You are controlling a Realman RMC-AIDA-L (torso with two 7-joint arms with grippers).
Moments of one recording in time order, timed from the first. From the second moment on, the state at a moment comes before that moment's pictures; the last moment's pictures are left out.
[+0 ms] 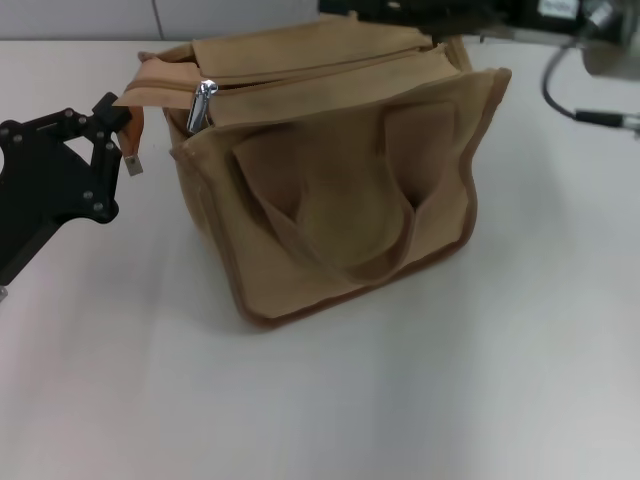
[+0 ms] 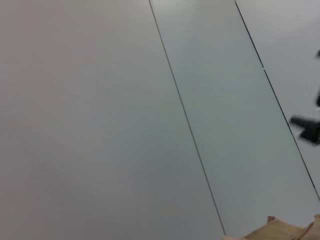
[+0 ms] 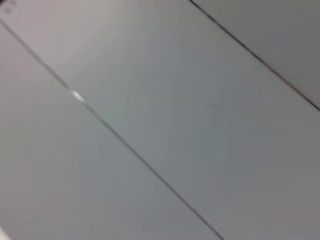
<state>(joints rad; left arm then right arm) -0.36 -2.07 0.42 0.19 1.52 1.74 -0.30 0.87 2.03 -0.73 -0.49 -1.63 -1.78 2.06</state>
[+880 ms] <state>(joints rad) -0.36 -2.07 0.42 0.17 1.50 1.77 -0.29 1.04 2.04 -0.98 -0.50 -1.79 -1.52 2.35</state>
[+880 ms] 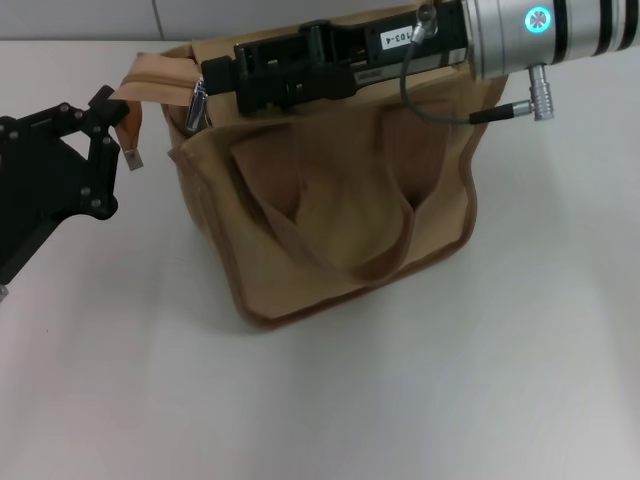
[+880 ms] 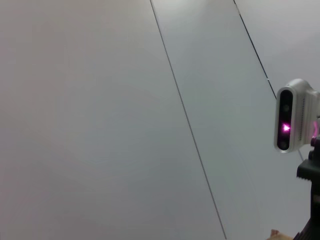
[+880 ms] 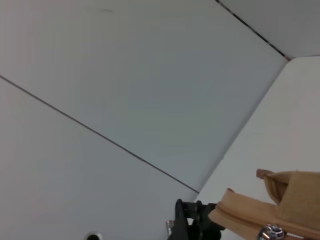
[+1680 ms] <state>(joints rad) -0.42 -2.08 0.43 0.13 1.50 1.86 -0.29 1.04 2.06 -0.99 -0.49 -1.80 -1.49 2.35</state>
